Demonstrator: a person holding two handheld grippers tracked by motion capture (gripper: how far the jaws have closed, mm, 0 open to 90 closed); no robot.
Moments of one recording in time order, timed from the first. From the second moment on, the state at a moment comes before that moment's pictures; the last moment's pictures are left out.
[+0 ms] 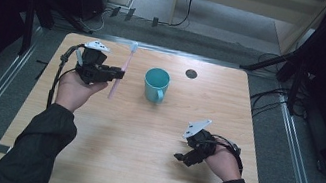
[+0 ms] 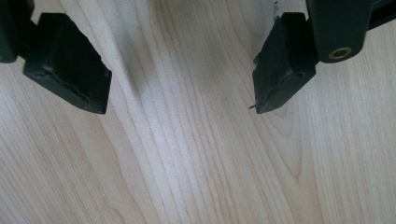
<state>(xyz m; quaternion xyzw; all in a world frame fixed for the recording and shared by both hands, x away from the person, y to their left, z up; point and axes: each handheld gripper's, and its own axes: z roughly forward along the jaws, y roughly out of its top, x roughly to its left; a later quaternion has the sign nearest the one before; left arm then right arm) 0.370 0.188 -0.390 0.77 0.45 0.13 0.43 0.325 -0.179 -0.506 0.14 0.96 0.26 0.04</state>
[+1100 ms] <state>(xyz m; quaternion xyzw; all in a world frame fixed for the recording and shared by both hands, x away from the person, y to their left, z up) 0.407 0.146 -0.378 0.75 0.44 0.16 0.46 0.325 -0.178 -0.506 0.14 0.95 0.26 0.04</state>
